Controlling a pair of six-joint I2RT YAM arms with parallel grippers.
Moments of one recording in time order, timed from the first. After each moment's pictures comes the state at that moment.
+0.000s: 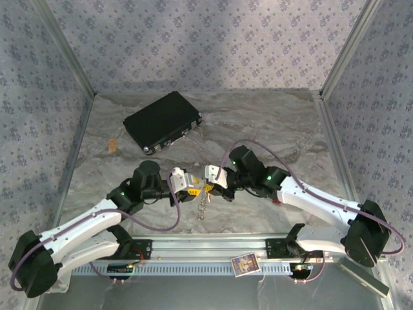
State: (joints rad) left arm -0.78 0.89 0.50 -0.04 0.50 0.33; right arm 0.86 1.19 0.85 -0.36 -0.49 -0.51
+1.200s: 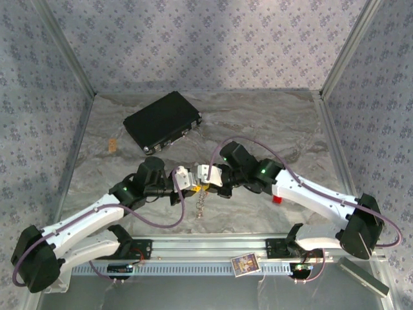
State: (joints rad) left arm -0.78 0.94 0.56 -0.13 0.51 0.37; right arm 0.91 1.25 1.00 -0.53 -0.38 -0.58
